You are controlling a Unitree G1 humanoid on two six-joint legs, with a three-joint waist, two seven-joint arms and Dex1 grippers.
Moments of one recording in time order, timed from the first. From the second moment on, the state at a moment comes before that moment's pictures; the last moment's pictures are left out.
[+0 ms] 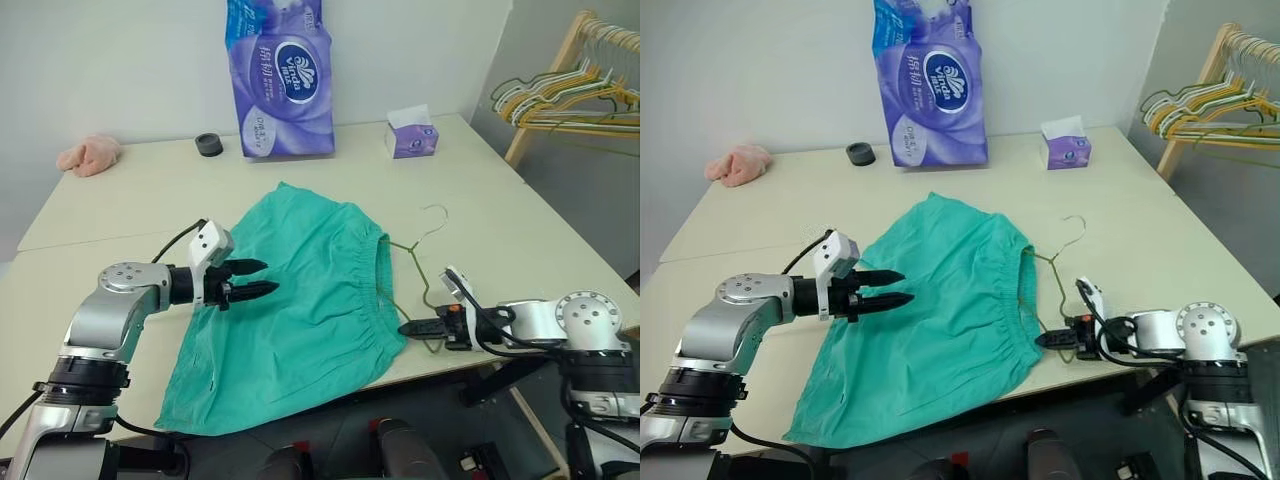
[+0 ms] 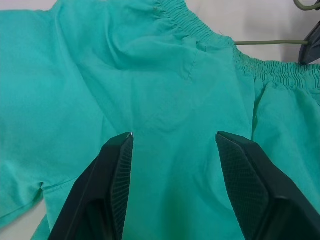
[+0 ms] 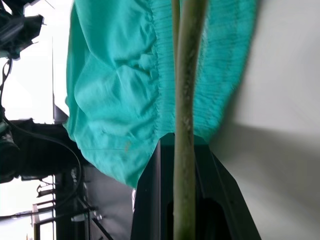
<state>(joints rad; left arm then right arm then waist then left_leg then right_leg) -0.38 0.77 0.02 0.07 -0.37 0.51 -1.13 -0.46 -0.49 -0.18 0.12 1.28 1.61 0.15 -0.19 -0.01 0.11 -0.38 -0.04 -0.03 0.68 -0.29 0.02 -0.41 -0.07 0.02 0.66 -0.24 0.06</state>
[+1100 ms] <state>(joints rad) -0.93 0.69 -0.13 0.55 -0.13 -0.03 -1.25 -0.58 -0.62 0.43 -0.24 0.29 0.72 0.59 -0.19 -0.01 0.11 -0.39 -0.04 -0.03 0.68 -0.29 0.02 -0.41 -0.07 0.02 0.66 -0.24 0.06</state>
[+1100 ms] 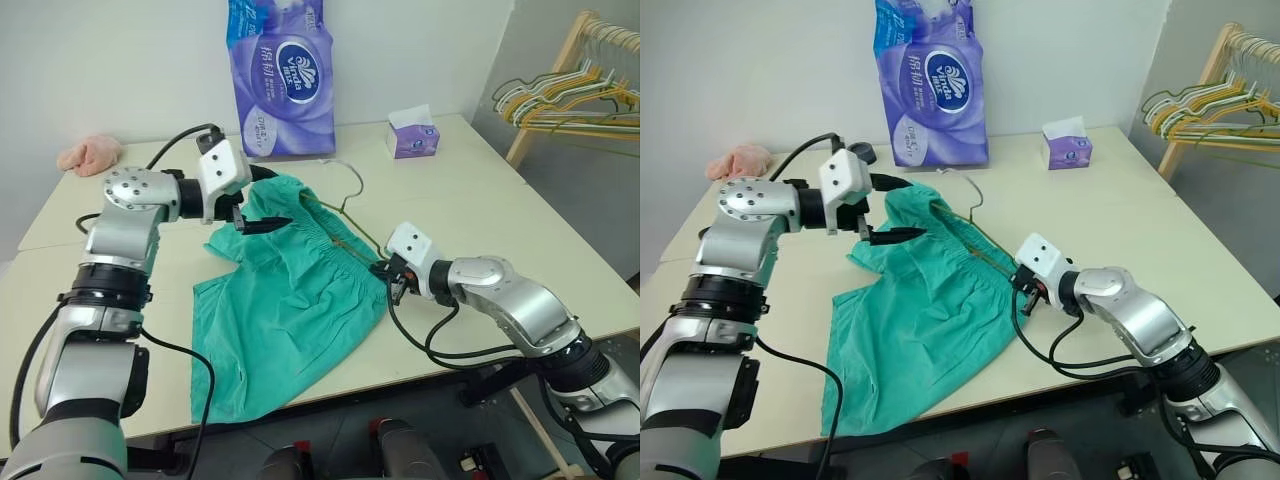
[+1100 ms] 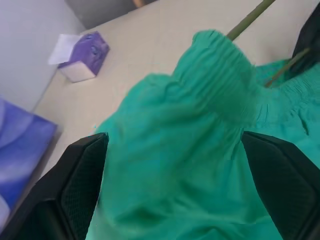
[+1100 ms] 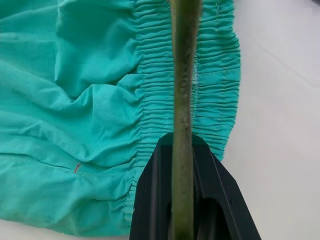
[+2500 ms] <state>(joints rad) -0.79 0.75 -0.16 0.48 -0.09 0.01 -1.53 -0.54 -0.60 0.41 -0.24 0.06 0.51 0.80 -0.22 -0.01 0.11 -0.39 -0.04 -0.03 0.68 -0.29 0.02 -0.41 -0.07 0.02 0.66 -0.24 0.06</state>
